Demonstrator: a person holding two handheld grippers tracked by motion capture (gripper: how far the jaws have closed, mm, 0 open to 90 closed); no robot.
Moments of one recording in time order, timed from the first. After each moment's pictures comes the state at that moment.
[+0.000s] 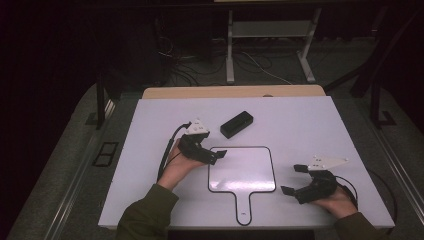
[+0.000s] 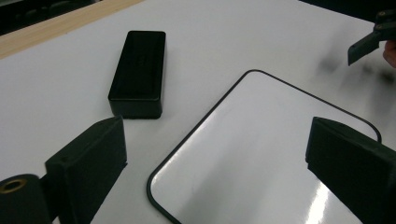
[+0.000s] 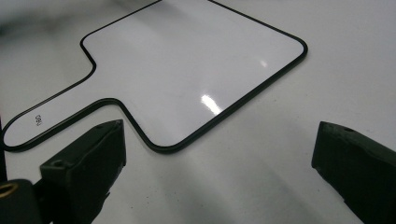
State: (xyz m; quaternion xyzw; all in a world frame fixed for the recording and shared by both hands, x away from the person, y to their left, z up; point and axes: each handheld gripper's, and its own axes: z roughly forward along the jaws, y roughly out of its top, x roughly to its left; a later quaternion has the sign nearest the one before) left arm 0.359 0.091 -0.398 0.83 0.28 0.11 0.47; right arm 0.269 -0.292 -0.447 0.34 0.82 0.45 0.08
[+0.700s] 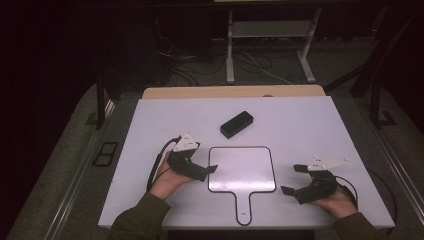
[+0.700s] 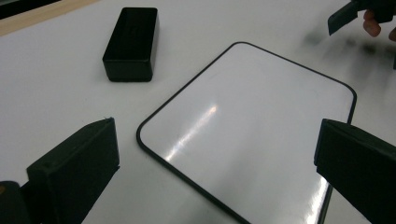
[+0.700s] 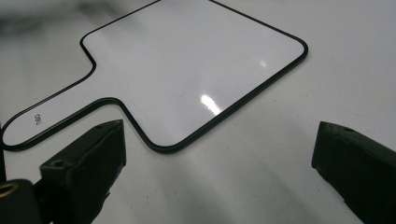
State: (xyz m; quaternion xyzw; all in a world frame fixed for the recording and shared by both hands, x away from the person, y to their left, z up) left arm 0.321 0.118 -0.410 0.84 0.27 0.11 0.46; right arm 0.269 -0.291 -0.447 0.34 0.82 0.45 0.08
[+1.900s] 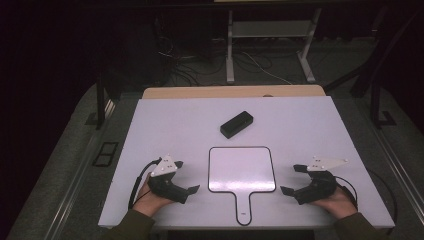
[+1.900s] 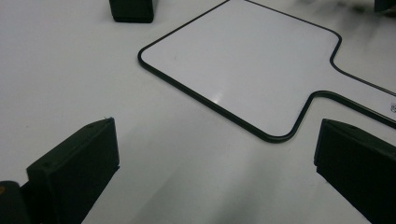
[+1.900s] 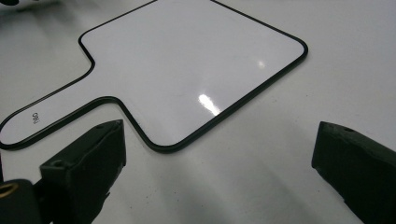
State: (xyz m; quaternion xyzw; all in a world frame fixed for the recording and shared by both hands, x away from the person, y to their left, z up) left arm 0.277 0.167 -0.439 0.83 0.28 0.11 0.46; right arm 0.268 -0.290 -0.447 0.33 0.83 0.45 0.09
